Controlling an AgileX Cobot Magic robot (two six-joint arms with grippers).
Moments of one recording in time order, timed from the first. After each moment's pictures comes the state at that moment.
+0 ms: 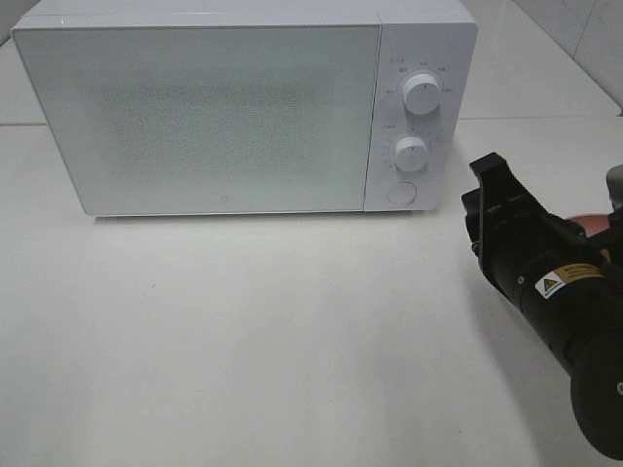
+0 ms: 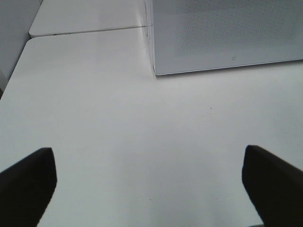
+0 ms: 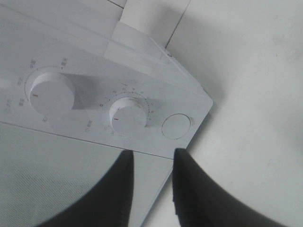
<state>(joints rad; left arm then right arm) 0.01 -0.01 -0.50 -0.13 1.04 0.16 0.77 1.72 -0.31 0.81 -1.21 0.95</state>
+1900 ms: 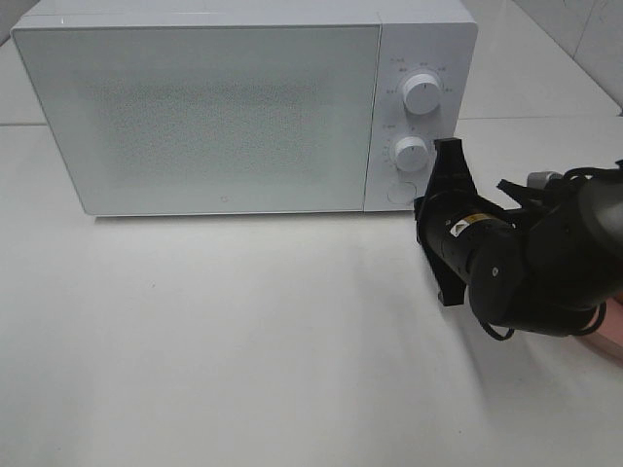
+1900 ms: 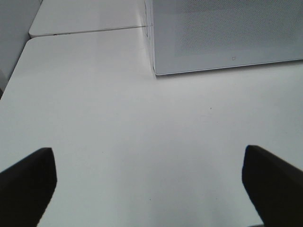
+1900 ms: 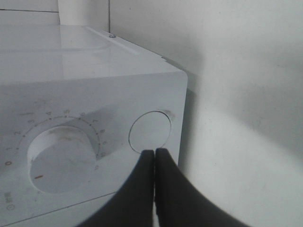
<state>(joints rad) 0.01 -0.01 -0.50 -0.13 1.04 0.16 0.58 1.98 -0.64 0.68 -0.93 1.26</state>
